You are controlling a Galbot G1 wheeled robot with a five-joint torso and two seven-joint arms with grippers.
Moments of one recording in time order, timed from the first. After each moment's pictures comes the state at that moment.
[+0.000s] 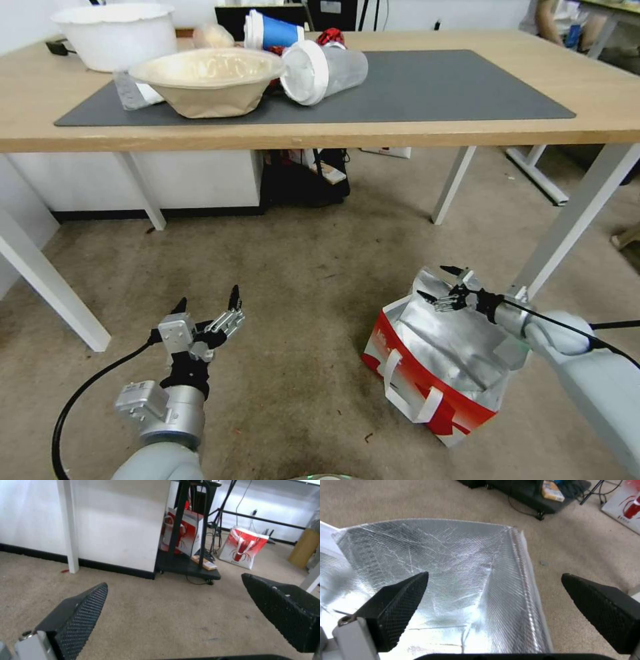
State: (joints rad) left arm 1.76 -1.42 -0.46 -2.36 -0.35 0.10 -0.26; right arm -0.89 0.81 0.20 1.26 0.38 0.07 -0.63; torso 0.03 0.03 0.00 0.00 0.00
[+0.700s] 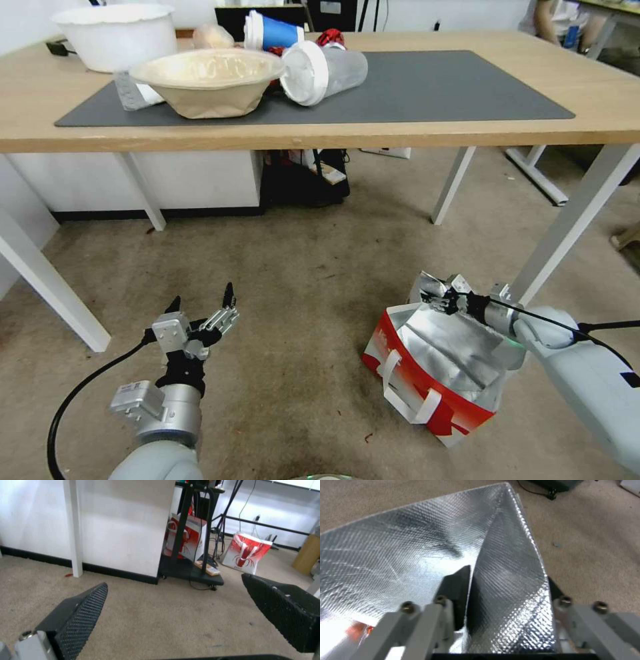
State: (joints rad) left arm 1.76 -1.42 -0.47 -2.35 -0.35 0.08 -0.27; right arm -0.87 0.83 0.17 1.22 0.37 0.01 -0.65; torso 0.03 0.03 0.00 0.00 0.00
